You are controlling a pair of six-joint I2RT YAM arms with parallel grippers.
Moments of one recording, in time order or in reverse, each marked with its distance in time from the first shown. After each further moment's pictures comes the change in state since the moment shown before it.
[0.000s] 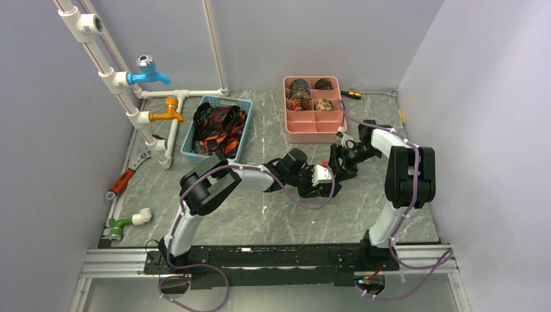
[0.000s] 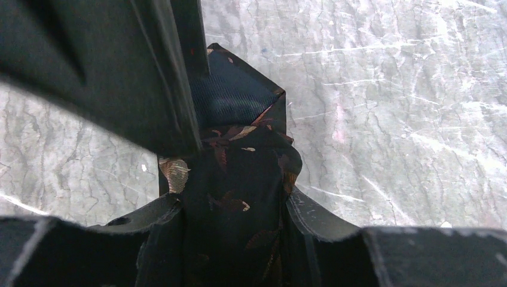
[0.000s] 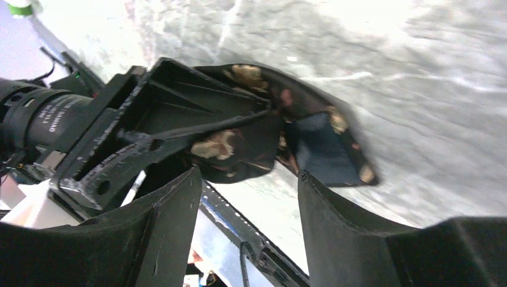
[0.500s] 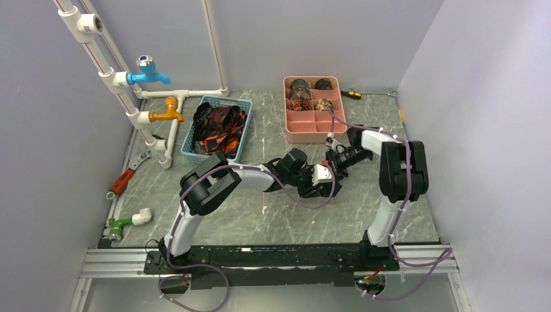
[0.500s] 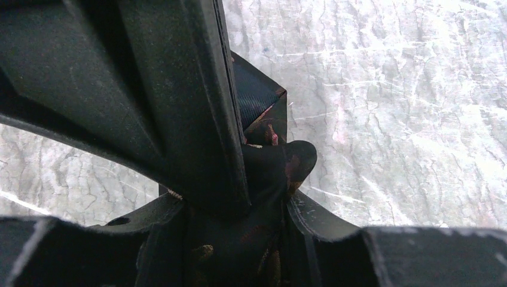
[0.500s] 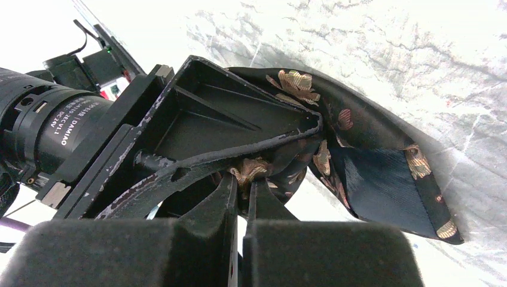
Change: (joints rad) left arm 0.000 0.000 0.004 -0.006 -0.005 -0.018; right arm 0.093 0.076 -0.025 0.011 -0.125 0.034
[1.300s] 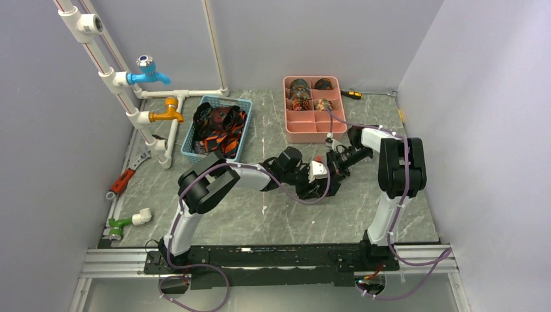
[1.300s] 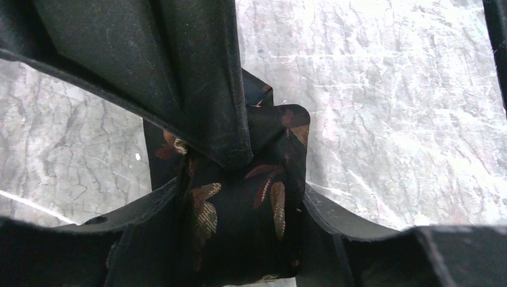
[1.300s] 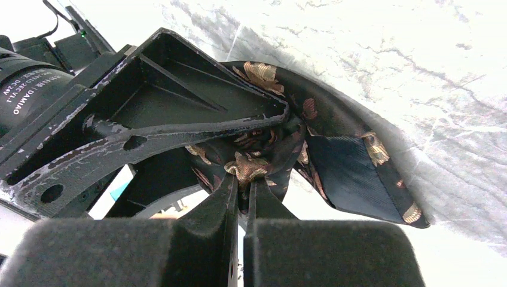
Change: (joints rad) left arm 0.030 -0.013 -0.044 0.076 0.090 -0.082; right arm -0.013 0.055 0.052 -0.066 0.051 -0.108
